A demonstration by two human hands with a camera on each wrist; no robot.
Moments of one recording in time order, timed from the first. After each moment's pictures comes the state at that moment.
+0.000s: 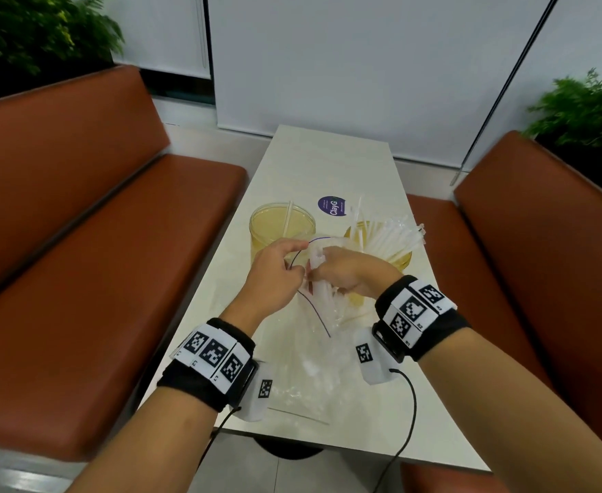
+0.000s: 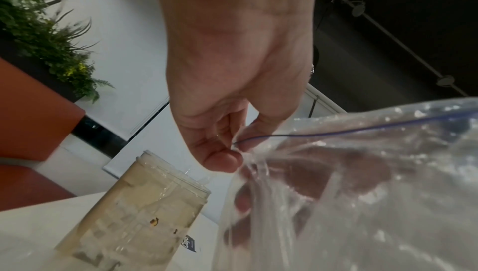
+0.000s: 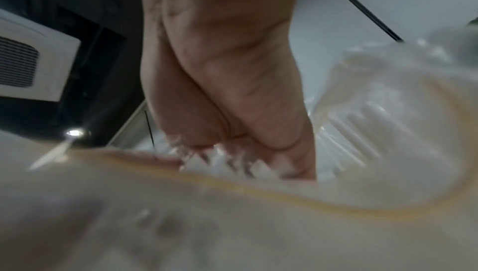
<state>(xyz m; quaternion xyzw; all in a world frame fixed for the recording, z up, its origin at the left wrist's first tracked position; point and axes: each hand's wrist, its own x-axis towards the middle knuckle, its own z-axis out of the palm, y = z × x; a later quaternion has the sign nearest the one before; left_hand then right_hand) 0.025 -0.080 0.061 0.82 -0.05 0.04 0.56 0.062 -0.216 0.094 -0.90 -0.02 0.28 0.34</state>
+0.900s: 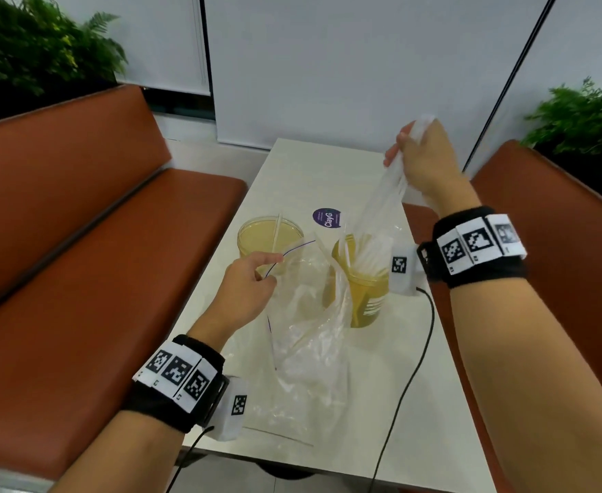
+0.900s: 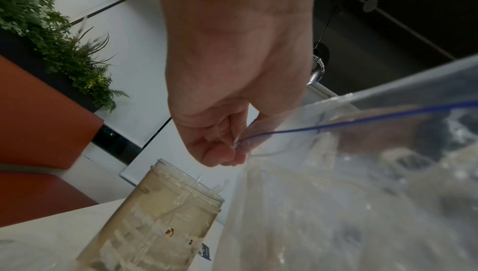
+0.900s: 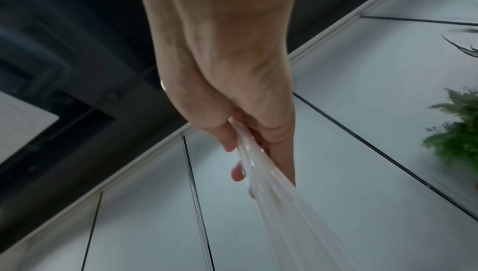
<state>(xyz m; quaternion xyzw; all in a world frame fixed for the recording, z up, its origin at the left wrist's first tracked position) 0.036 -0.072 0.053 0.83 0.02 0.04 0.56 0.144 -0.314 0.205 -0.83 -0.02 -0.20 0.52</state>
